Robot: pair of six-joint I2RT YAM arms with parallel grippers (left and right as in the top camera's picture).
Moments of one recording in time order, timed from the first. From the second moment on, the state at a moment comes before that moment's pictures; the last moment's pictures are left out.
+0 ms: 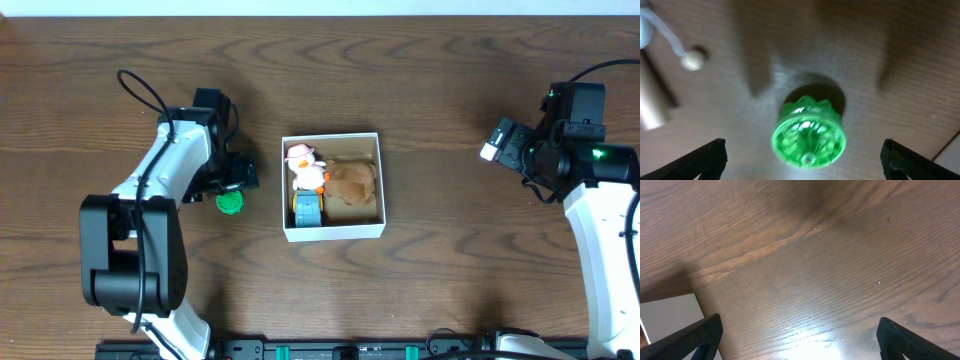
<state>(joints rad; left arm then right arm) -0.08 1.86 1.23 -0.99 -0.01 -0.33 -0.08 1.36 1.21 -0.93 0.02 0.41</state>
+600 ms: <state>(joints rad) -0.08 1.89 1.15 -0.93 0.04 -0.32 -0.08 1.36 1.21 -0.94 0.02 0.40</state>
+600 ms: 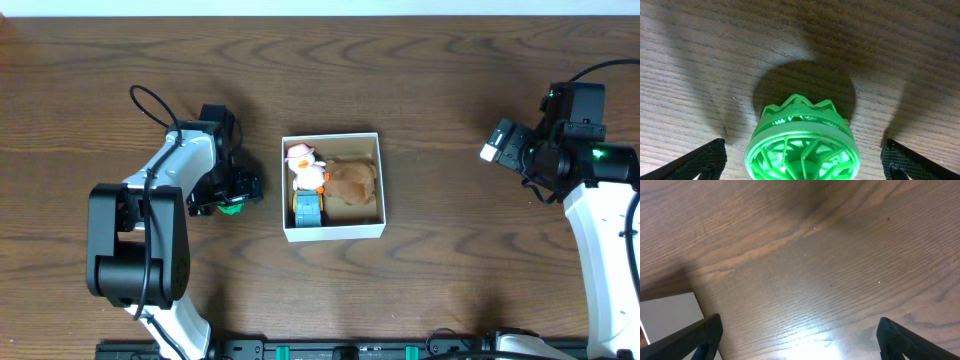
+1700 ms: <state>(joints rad) -0.08 1.89 1.15 -0.89 0.04 -0.31 -0.08 1.36 1.21 -0.95 0.02 0.37</state>
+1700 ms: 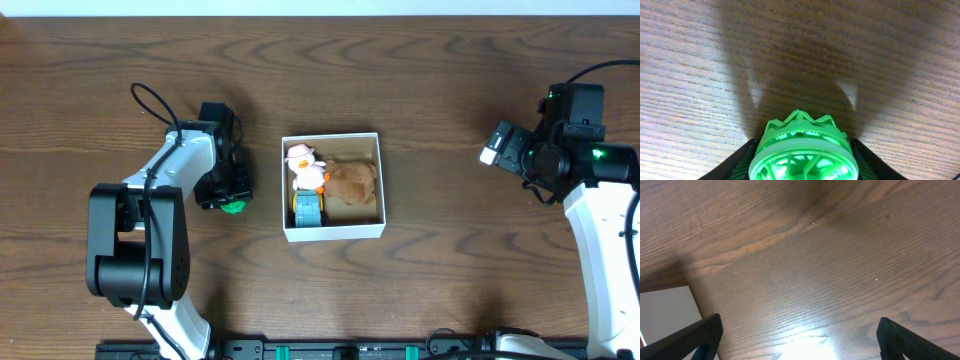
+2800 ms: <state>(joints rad) -0.62 1.55 1.39 -1.07 0.05 -0.29 -0.08 1.36 1.21 -0.95 0.02 0.36</state>
